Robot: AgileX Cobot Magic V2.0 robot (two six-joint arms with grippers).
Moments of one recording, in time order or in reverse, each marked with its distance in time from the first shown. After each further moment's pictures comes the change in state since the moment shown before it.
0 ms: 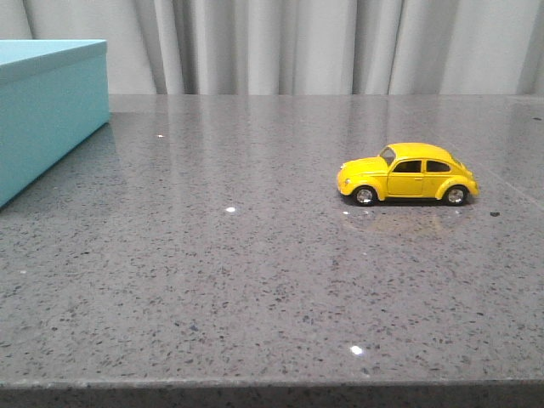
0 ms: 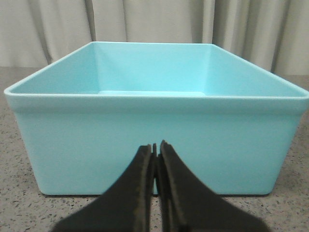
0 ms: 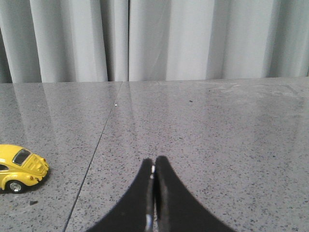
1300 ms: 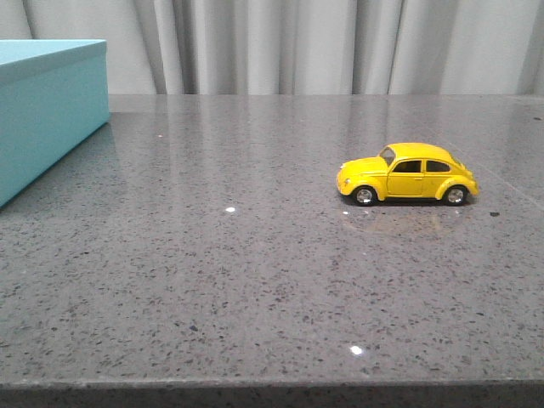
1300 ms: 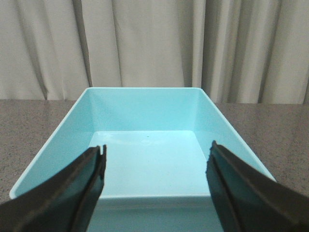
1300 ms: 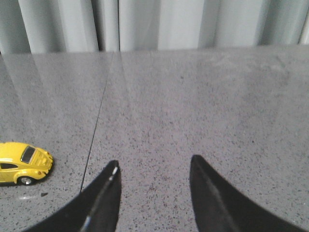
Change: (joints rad) left arm 0.000 0.217 -0.346 -0.068 0.136 0.067; right arm 0.000 0.185 -0.394 0.000 0.454 0.000
